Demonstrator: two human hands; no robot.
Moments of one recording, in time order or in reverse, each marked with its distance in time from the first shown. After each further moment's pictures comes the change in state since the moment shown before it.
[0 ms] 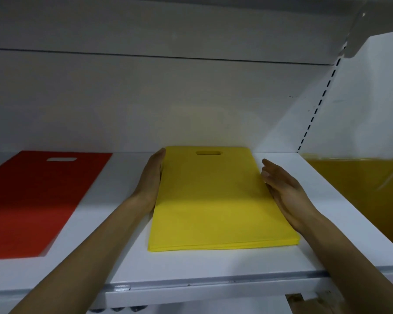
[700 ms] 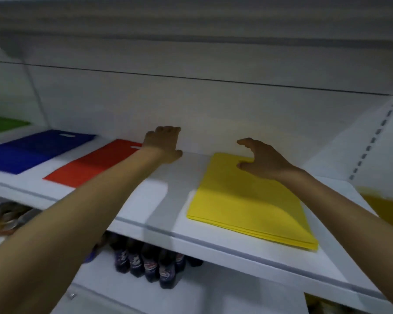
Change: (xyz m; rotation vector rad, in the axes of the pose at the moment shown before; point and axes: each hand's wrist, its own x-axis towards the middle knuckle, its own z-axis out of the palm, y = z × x) left_hand -0.016 0.080 -0.085 1.725 0.233 0.156; right_hand 0.023 -0.078 0.101 -1.188 -0.455 -0.465
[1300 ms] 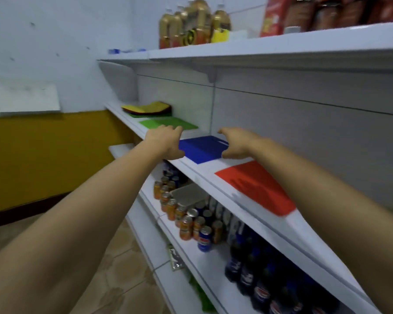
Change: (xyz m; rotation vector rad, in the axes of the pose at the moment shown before) left_hand -0.228 -0.286 -0.088 0.268 -0.026 -0.621; right_hand 0.065 -0.405 0.108 -0.285 -0.167 -0.682
